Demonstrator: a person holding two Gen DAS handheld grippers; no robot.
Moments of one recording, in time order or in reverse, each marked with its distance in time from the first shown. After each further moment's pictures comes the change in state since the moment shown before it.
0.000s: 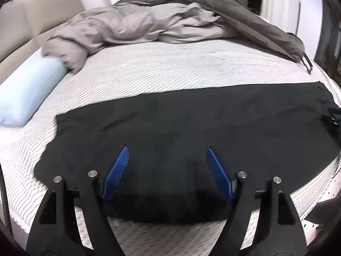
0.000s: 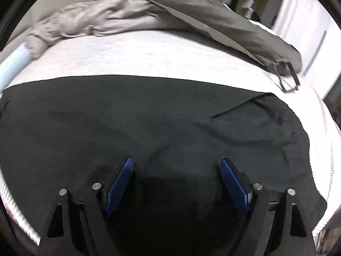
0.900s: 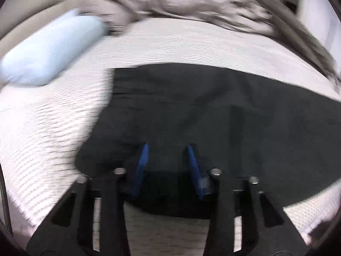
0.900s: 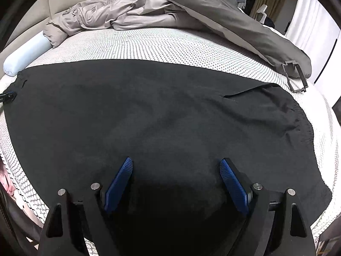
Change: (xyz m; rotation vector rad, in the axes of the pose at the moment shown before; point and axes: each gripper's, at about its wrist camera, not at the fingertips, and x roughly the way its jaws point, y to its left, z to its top) left arm 0.010 0.124 -0.033 -0.197 0.092 0.154; right arm 0.009 -0.039 -0.014 -0.062 0.003 0.071
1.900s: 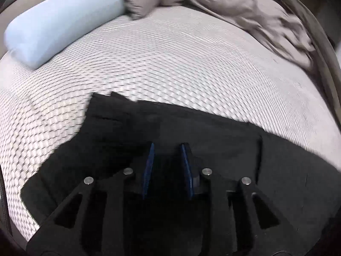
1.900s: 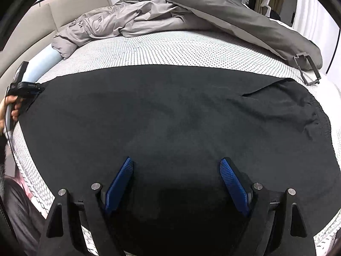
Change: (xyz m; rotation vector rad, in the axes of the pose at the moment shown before) left arm 0.058 -0.023 0.064 -0.272 0.123 0.065; right arm 0.000 -0.001 -0.005 0.053 -0.019 0.125
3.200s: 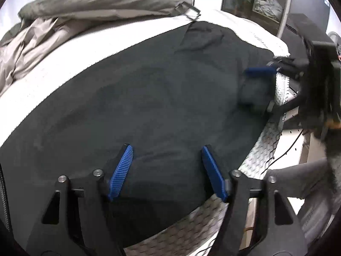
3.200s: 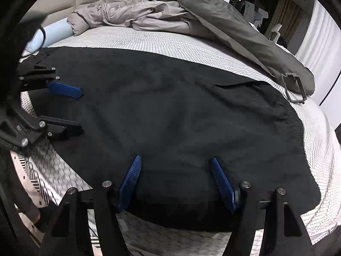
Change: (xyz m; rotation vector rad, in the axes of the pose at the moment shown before) left arm -0.176 -0.372 -0.344 0.976 -0.034 -0.602; right arm -0.020 -0.067 -0.041 -0.192 -0.048 -0.099
